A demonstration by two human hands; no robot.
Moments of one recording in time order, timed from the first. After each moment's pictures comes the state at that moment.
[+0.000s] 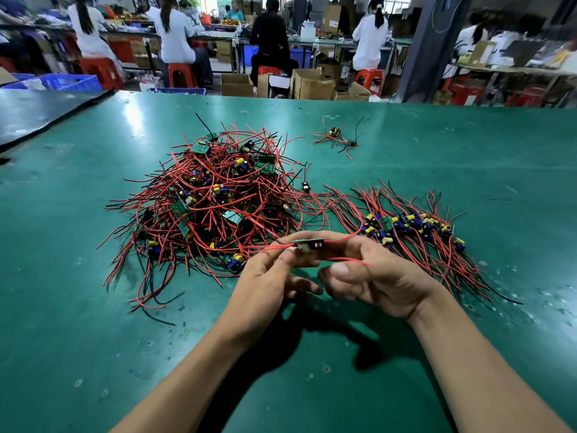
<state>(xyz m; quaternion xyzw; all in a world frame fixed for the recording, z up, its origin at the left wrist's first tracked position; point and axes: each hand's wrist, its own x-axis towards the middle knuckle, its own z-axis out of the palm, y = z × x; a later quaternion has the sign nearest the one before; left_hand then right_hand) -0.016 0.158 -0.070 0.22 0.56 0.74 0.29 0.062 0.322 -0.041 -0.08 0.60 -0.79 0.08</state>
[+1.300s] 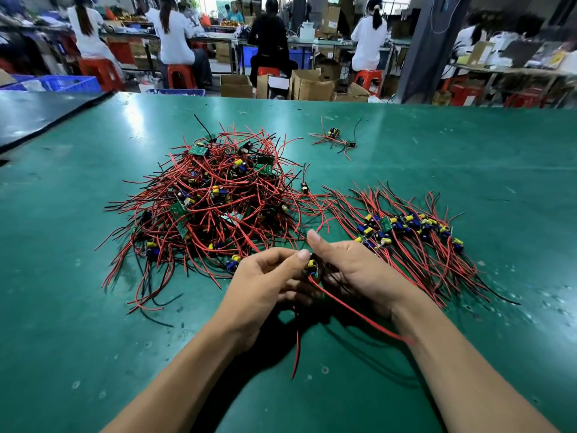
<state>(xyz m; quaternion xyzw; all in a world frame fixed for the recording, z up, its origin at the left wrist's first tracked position) -0.018 0.155 -0.063 0.19 0.54 0.75 0.32 0.044 0.310 -0.054 0.14 0.68 -0.72 0.03</state>
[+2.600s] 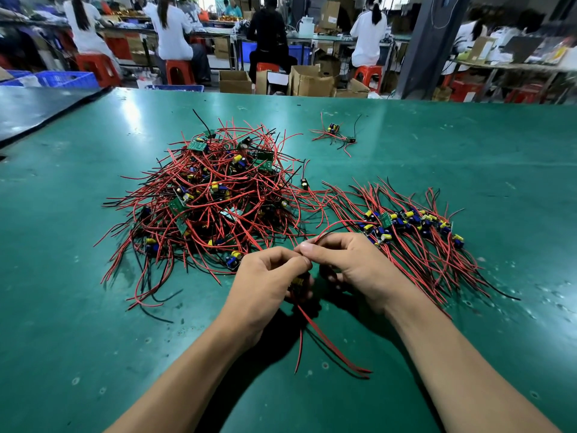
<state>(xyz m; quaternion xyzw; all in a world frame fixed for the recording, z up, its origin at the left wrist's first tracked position) -0.015 0.159 -0.064 0.18 0.65 0.70 0.24 0.042 0.309 -0.064 0.14 0.70 -0.69 -0.05</state>
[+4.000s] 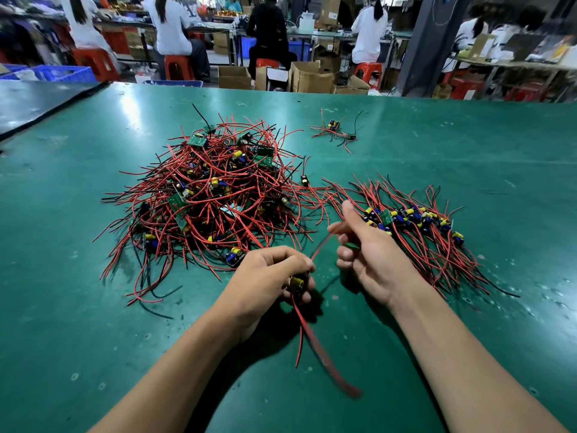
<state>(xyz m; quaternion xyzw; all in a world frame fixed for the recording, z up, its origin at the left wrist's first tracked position) -0.018 0.152 -0.058 0.20 0.62 0.68 0.34 0.034 0.321 -0.061 0.26 0.52 -0.80 -0.16</state>
